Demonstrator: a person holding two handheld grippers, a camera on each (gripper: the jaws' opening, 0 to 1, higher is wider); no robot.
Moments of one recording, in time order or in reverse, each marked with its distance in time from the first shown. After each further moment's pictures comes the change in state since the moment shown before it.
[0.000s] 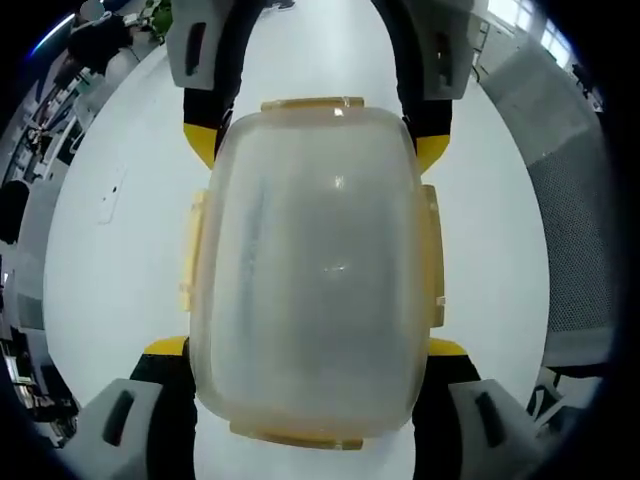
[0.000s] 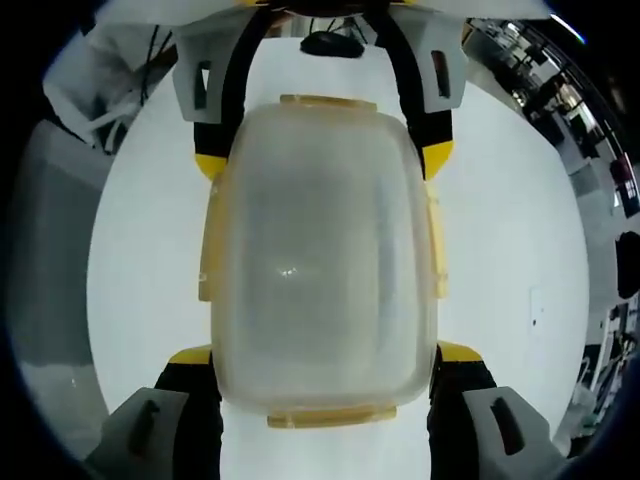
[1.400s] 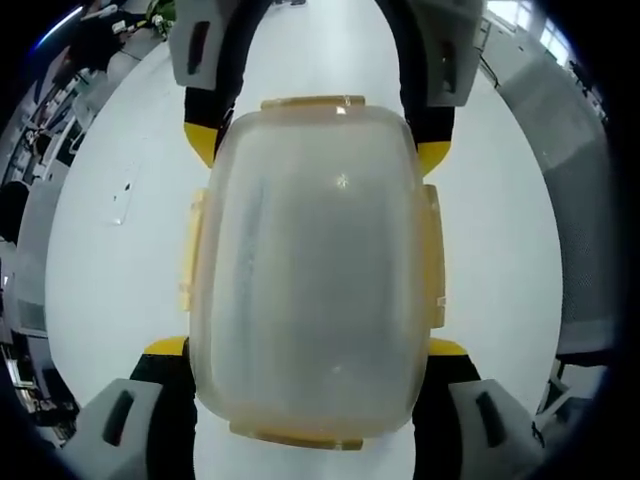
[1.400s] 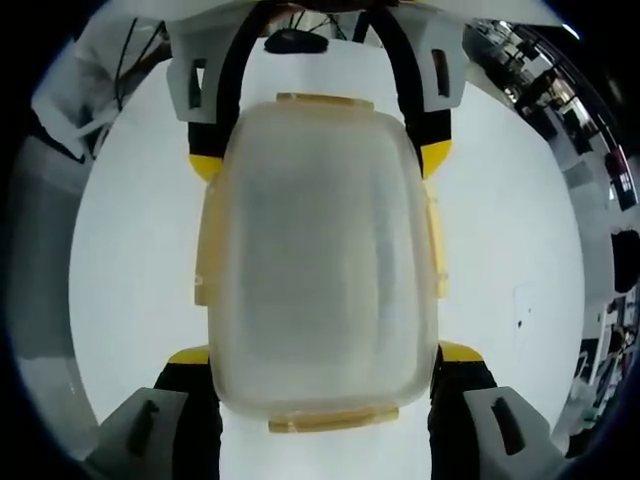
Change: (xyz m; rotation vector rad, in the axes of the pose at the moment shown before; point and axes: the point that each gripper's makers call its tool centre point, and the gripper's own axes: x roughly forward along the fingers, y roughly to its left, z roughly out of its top) left arm 0.008 0.048 0.003 0.008 0.000 -0.004; right arm 0.008 -0.049 -0.004 0.023 0.012 -0.025
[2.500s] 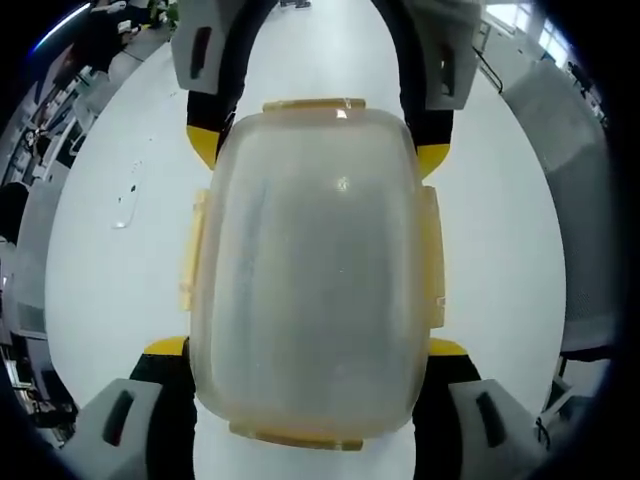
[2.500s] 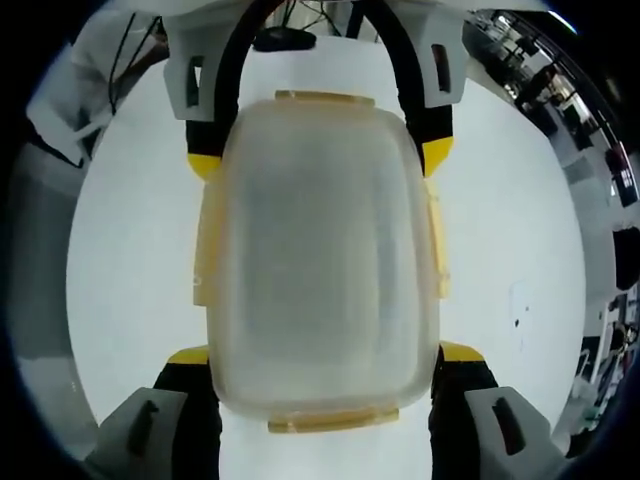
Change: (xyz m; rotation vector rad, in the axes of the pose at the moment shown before) left arm 0.003 0.013 0.001 0.000 -0.012 -0.002; right arm 0.003 -0.011 -0.003 0.007 0.007 0.009
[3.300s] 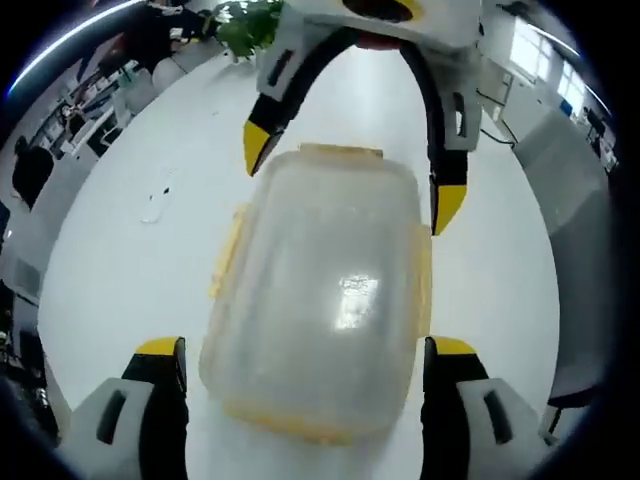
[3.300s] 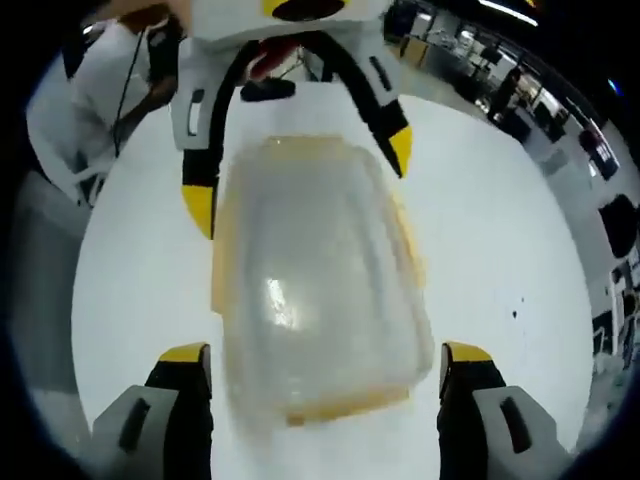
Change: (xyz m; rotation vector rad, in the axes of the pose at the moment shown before) left arm -0.025 0.004 0.010 -0.226 -0.256 0.075; right arm -0.021 -0.003 0.005 0.216 -0.309 -0.075
